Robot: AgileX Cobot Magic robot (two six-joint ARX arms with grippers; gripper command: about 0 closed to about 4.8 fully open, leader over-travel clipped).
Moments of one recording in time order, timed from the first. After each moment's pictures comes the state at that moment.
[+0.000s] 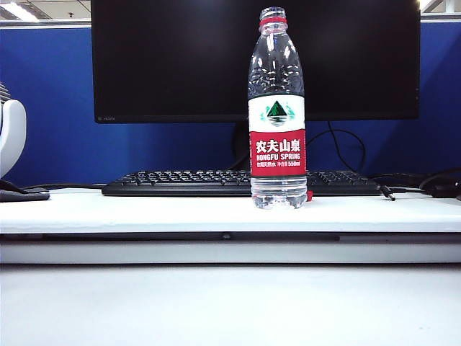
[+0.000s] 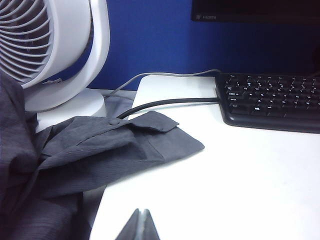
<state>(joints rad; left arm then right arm) 0.09 0.01 0.01 -0.04 0.09 0.01 0.26 0.19 0.82 -0.68 -0.47 0.11</state>
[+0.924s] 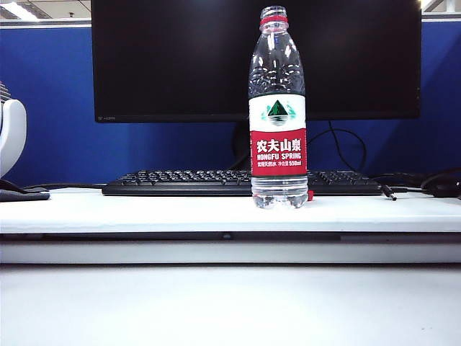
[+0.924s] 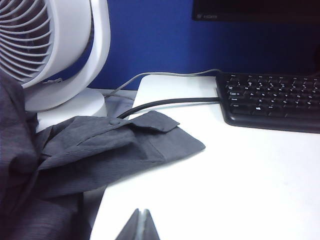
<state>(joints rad) 0.09 0.01 0.01 -0.04 0.09 0.01 0.02 0.11 0.01 0.18 -0.05 0.11</state>
